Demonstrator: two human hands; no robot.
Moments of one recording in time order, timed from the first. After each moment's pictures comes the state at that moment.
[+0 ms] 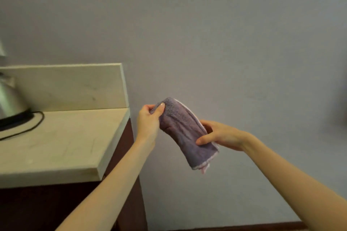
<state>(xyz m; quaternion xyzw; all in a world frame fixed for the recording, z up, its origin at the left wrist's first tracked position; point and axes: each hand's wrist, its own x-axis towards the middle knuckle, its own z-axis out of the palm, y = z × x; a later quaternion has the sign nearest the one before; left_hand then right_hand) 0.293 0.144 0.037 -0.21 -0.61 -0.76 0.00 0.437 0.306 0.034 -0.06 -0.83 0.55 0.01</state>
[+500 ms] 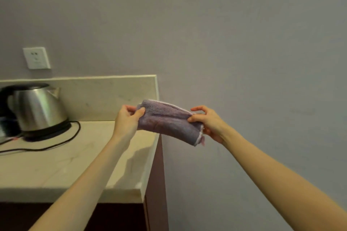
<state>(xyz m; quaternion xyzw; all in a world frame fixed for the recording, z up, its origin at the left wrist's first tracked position) 0.156 0.024 0.067 -0.19 -0.67 -0.71 0.08 0.268 0.240 0.059 -0.12 -0.70 0.68 0.18</state>
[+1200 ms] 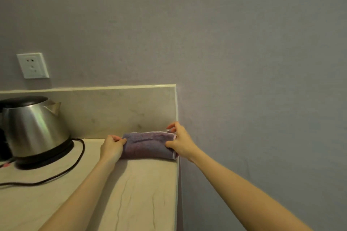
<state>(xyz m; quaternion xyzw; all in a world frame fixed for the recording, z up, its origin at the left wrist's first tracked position) -0.030 -0.018 0.008 -0.02 -0.83 -0.55 0.09 0.083 0.177 0.017 -0.06 -0.85 0.47 0.22</state>
